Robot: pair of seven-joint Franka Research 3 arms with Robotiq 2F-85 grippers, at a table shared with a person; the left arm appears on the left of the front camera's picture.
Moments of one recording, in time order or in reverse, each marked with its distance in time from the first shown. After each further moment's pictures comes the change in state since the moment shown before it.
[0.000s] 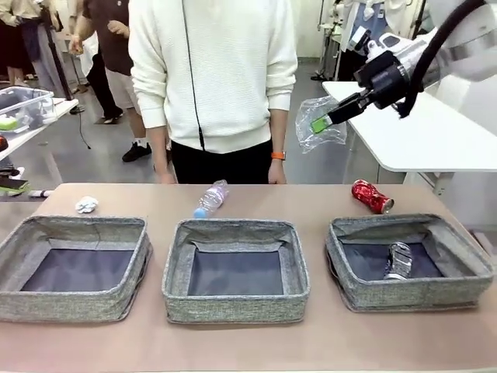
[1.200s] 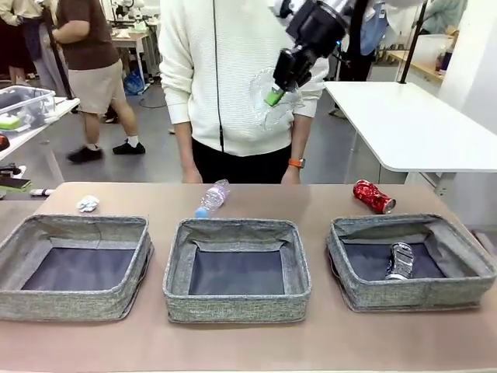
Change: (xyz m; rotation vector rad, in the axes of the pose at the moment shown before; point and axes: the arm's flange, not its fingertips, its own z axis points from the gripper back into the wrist) left arm 0.001 0.001 0.000 -0.001 0.001 0.003; right arm 0.171 0.044 -0.088 -0.125 0.421 -0.428
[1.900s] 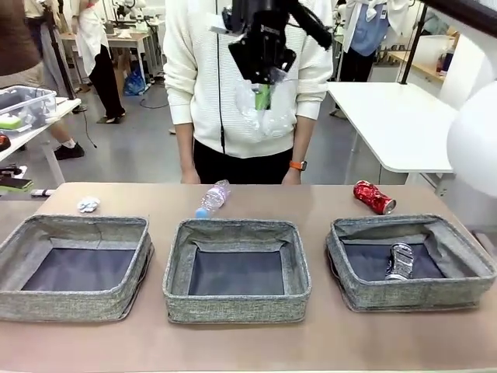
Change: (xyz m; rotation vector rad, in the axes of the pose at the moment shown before) left arm 0.000 0.000 0.000 0.000 -0.001 -0.001; right arm 0.027 0.148 -0.031 -0.270 0.547 -0.222
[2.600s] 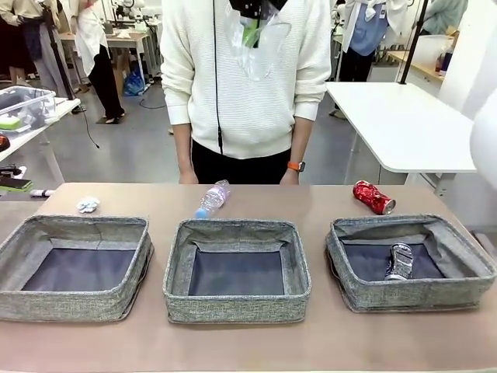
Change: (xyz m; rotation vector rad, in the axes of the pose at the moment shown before) left arm 0.000 0.000 0.000 0.000 0.000 0.000; right arm -0.049 0.027 0.085 -0.118 -0.398 -0.106
